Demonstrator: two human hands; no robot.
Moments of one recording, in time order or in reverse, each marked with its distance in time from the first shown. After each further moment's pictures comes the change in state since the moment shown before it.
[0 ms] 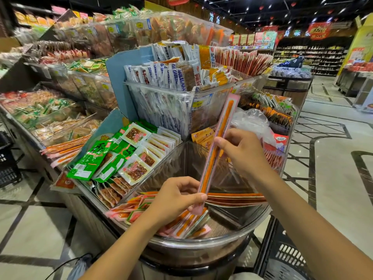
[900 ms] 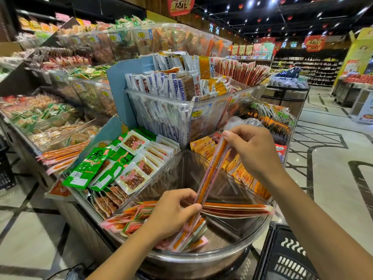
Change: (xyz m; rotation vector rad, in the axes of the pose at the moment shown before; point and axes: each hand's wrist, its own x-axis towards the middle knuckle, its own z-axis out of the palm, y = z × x) left_hand 0.006 -0.013 -0.001 0.362 0.029 0.108; right_hand 0.011 -0.024 -0.025 0.010 0.059 -0.096
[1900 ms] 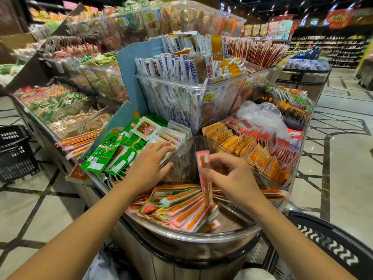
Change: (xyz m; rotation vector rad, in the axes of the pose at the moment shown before) left_hand 0.028 -0.057 -0.088 0.708 0.193 0.141; right_hand -0.070 0.027 0.063 0.215 -0.272 0.019
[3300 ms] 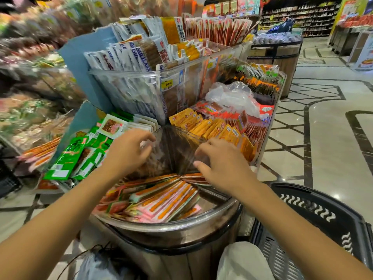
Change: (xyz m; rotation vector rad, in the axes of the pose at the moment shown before) left_hand 0.036 0.048 -0.016 0.061 -0.013 0.054; right_hand -0.017 0.009 -0.047 -0.809 -0.079 0.089
